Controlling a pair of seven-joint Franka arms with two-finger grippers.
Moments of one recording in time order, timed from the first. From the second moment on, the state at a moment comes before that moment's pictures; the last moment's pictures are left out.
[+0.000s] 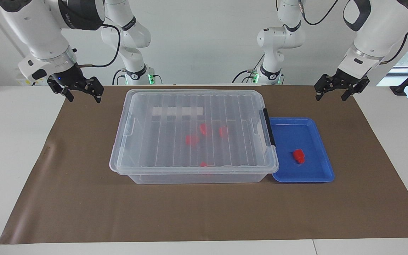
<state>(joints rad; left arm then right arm) -0.04 -0.02 -0.02 -1.62 -0.01 1.58 0.04 -0.09 0.01 0.09 -1.61 -0.02 1.56 0.09</state>
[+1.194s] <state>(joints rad) -0.04 -0.02 -0.02 -1.62 -0.01 1.57 0.04 -0.10 0.05 0.18 -1.91 -0.01 1.92 0.26</state>
